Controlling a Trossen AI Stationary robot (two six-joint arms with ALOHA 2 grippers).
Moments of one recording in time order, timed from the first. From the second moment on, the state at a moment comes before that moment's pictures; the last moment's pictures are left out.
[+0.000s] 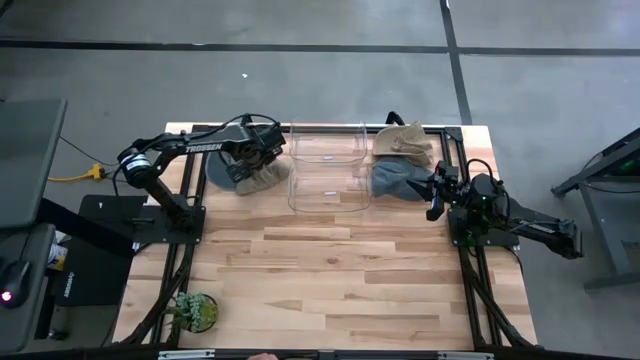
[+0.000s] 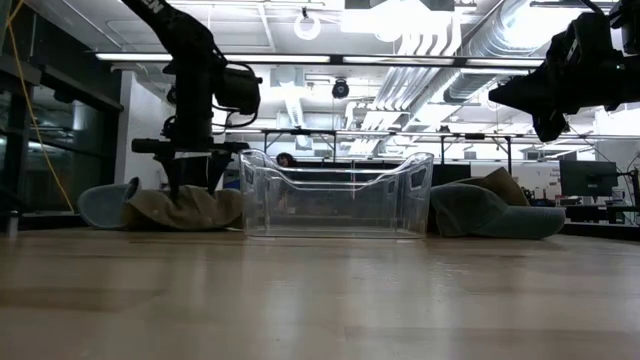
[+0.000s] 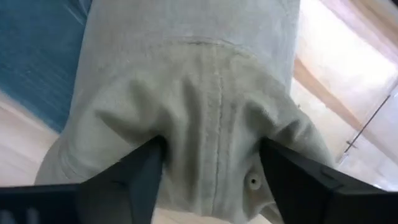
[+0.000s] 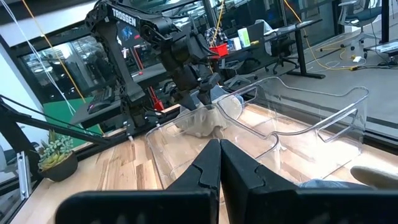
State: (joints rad) left arm 0.58 1.59 1.06 -0.86 -0.22 -1.63; right arm -0.33 0.01 0.08 -0.05 0.00 0.33
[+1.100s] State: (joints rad) left arm 0.58 1.56 1.06 -0.90 -0.21 -1.52; right arm -0.33 0.01 0.08 -0.05 0.00 0.34
